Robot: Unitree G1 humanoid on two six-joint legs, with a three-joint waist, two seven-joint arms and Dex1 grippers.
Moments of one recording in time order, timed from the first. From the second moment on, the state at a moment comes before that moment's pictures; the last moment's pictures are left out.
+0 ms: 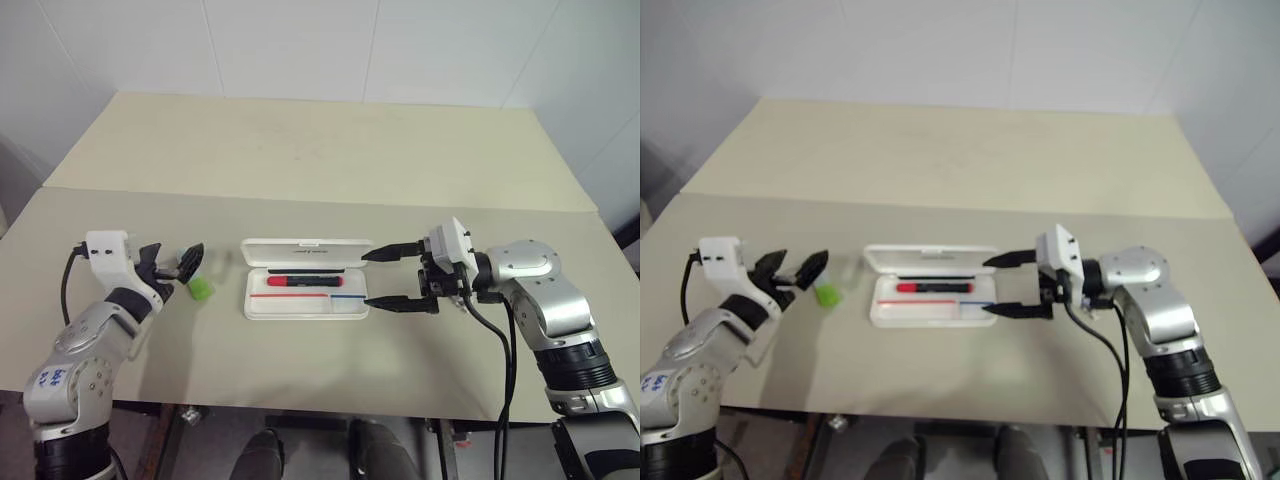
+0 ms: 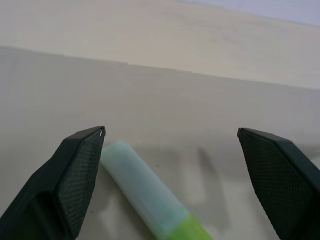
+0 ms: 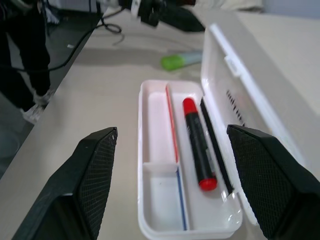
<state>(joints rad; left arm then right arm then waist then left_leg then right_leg) -0.22 0.45 0.43 -0.30 -0.59 0.75 -0.05 -0.57 -0.62 0.08 0.00 0.42 0.19 1.34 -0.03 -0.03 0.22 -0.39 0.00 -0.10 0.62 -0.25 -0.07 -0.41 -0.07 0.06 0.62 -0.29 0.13</state>
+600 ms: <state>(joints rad) -0.35 0.33 0.47 -0.30 -0.59 1.14 0.16 -0.57 -0.60 0.06 0.06 0.43 0.17 1.33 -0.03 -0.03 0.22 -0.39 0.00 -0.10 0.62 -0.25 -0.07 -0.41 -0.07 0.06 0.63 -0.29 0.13</state>
